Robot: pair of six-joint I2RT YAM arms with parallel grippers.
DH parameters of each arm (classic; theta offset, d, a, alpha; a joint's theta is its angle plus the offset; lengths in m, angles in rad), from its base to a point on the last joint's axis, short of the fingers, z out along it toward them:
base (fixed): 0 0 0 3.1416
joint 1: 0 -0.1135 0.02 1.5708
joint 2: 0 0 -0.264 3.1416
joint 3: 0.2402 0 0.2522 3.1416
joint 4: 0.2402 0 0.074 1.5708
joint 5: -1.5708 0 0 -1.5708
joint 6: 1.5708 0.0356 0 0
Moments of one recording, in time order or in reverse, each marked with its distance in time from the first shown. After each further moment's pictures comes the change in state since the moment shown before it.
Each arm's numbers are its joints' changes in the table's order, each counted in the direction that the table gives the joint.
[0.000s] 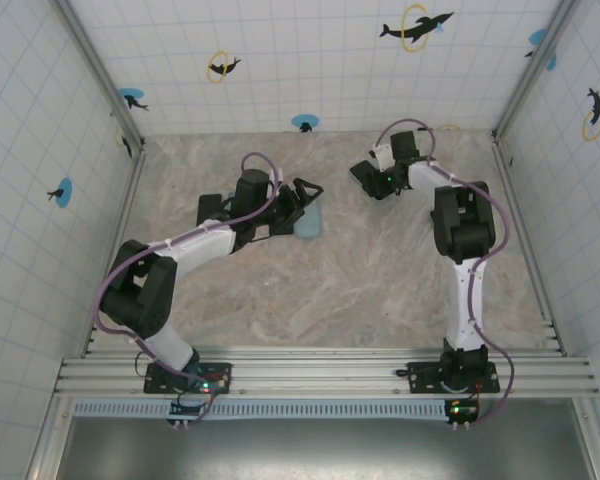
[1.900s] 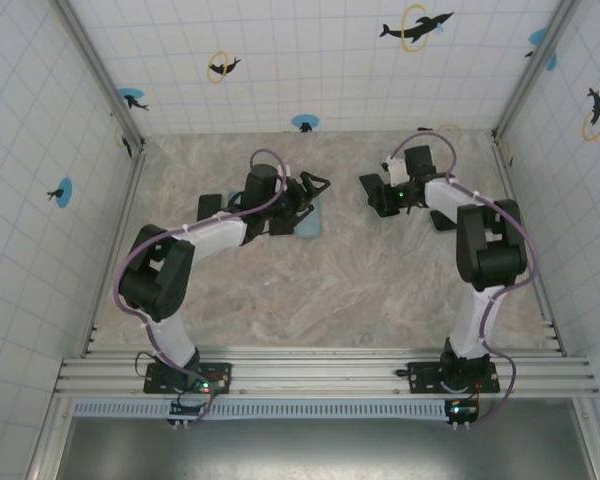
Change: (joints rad) left arm 0.006 0.142 0.098 -0.080 -0.035 -0.098; right arm 0.008 -0.379 -0.437 -0.060 0.129 0.171
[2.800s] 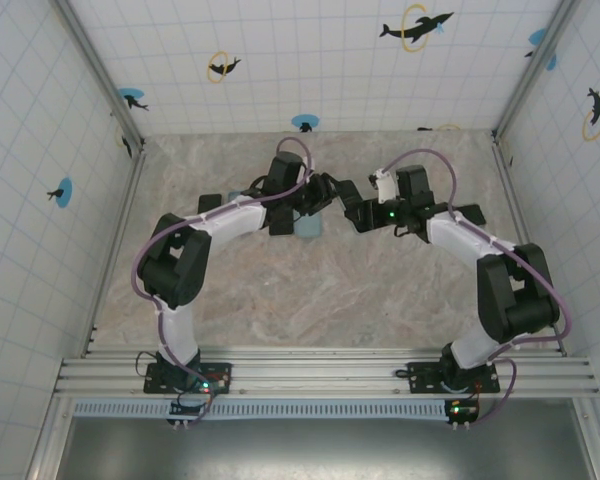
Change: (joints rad) left arm 0.063 0.137 0.258 0.249 0.002 0.203; right arm -0.149 -0.352 -0.320 -0.202 0.152 0.184
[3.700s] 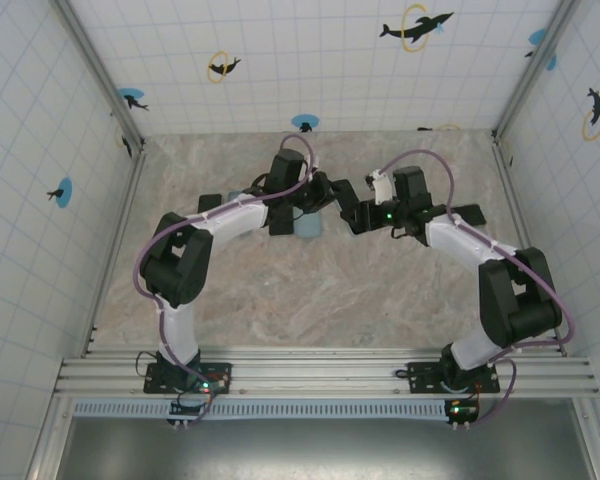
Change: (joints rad) left arm 0.004 0.017 0.027 -0.023 -0.050 -0.013; right arm -0.027 -0.029 -0.021 -0.029 0.005 0.018
